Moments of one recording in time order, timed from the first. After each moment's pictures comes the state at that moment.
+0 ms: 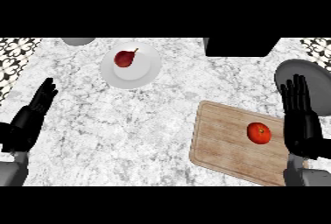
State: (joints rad) left arm -0.13 0.52 -0.09 -1.34 0.23 0.09 -0.16; right arm -0.08 -0.19 -0.04 -1.55 -0.19 -0.21 -0.21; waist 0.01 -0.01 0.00
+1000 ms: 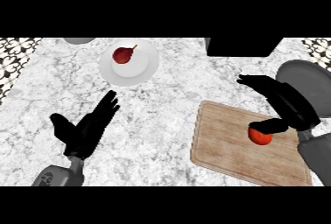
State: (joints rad) left arm -0.12 0.25 -0.26 -1.48 0.37 0.07 0.13; right arm -0.36 -0.60 0.31 -1.37 0.53 -0.06 -0.23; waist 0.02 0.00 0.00
